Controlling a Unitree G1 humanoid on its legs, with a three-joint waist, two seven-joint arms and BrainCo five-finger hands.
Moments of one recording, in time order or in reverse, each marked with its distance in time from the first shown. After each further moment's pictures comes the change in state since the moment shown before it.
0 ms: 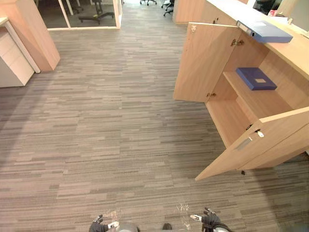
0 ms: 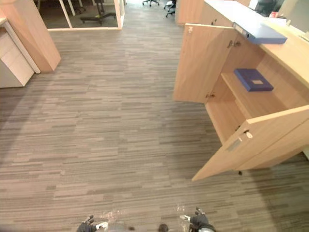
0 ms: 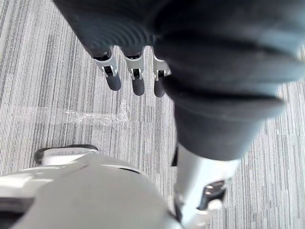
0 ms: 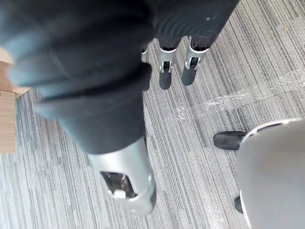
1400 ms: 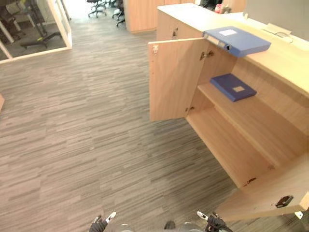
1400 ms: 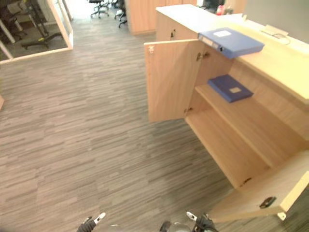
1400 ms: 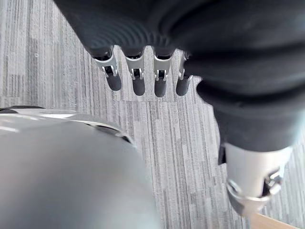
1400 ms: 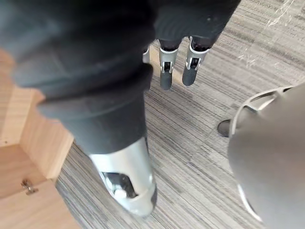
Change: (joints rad) left arm 0.023 -0.064 0.148 -0.009 0.016 0.005 0.021; right arm -0.002 0.008 -0.233 0.047 0.120 0.016 0.014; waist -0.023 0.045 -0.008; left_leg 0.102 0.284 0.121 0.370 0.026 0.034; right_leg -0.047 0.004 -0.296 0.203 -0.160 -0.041
